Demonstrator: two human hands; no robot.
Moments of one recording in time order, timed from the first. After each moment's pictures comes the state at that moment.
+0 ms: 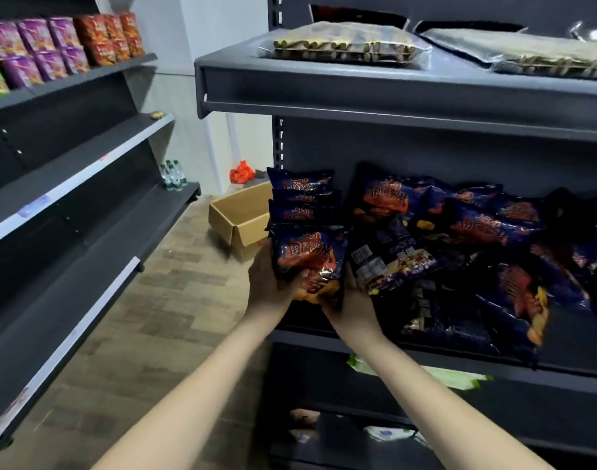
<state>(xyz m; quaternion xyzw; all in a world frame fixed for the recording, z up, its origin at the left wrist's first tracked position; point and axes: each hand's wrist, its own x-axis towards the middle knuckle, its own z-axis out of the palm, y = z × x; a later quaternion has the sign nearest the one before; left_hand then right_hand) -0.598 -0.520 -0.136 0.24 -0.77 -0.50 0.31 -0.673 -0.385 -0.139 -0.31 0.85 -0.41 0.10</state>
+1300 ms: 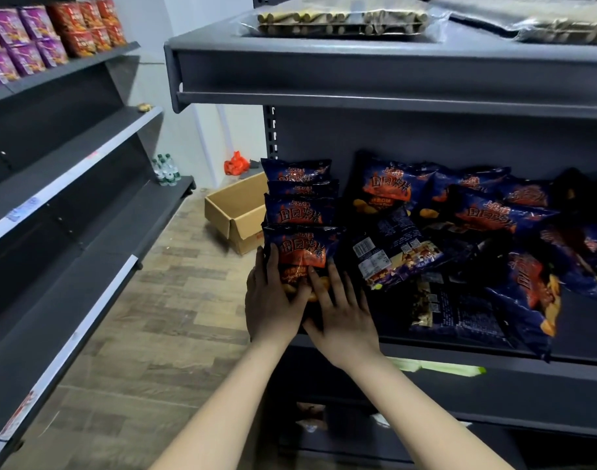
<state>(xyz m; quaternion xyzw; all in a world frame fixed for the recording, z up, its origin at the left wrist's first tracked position) -0.601 -0.511 -0.162 0.33 -0.86 -0.29 0.25 -0.655 -0.392 -0.171 -0.41 0.90 -0.15 -0.01</state>
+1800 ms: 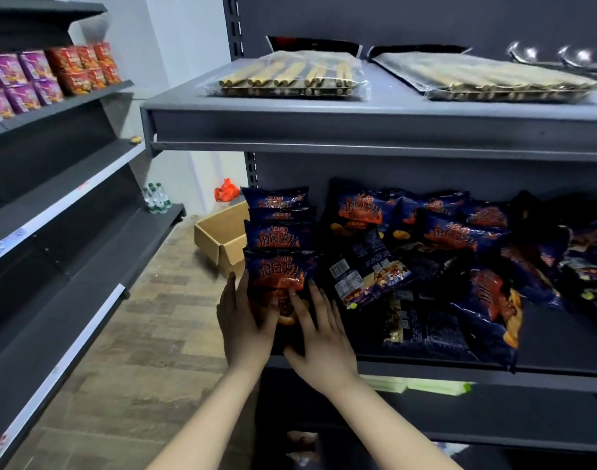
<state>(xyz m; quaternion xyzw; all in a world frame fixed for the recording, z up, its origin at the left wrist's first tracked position) -0.591 -0.509 -0.162 0.31 -0.82 -0.33 0.35 -0.653 -0.382 -0.168 -0.45 0.86 -0.23 -0.05</state>
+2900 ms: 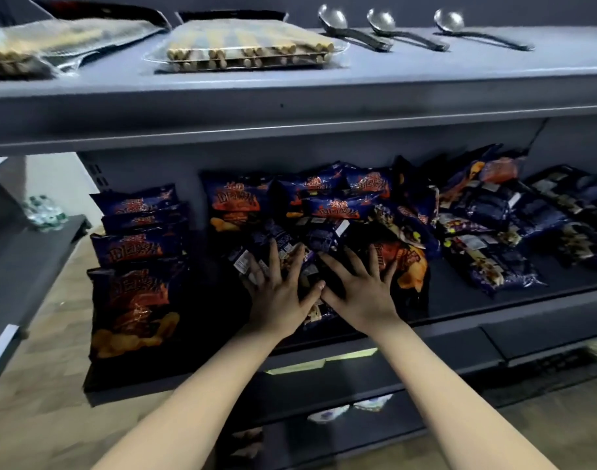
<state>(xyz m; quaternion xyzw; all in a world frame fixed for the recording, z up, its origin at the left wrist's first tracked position) -0.742 -0.348 -0.147 0.11 -0.98 -0.14 0.07 -0.796 -0.191 -0.138 -0.24 0.97 -0.10 -0.03</state>
